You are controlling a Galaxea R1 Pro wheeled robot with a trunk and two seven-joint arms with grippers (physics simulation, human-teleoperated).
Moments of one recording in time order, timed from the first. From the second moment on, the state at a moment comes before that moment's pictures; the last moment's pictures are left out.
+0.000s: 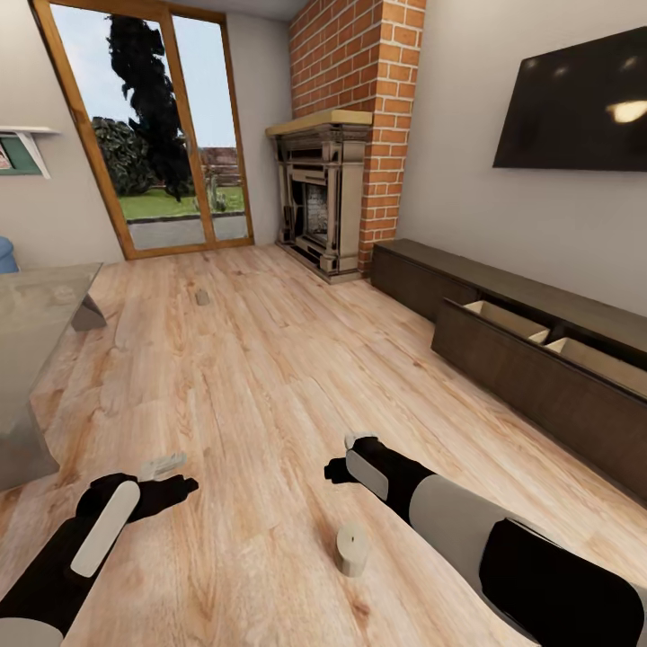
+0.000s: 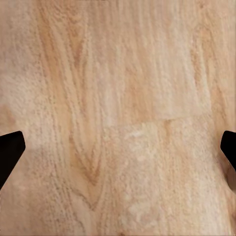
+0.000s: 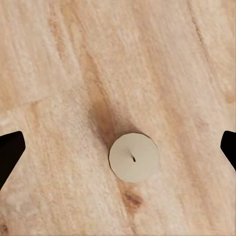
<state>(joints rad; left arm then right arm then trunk) -0.45 0.25 -0.05 -1.20 0.77 0.86 0.41 -1.00 0.16 1.04 -0.36 -1.12 0.53 -0.36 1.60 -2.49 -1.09</state>
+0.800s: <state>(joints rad) -0.45 0.25 -0.04 -1.27 0.78 0.86 0.42 -1.00 0.16 1.04 -0.36 -1.11 0.53 -0.36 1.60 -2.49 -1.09</state>
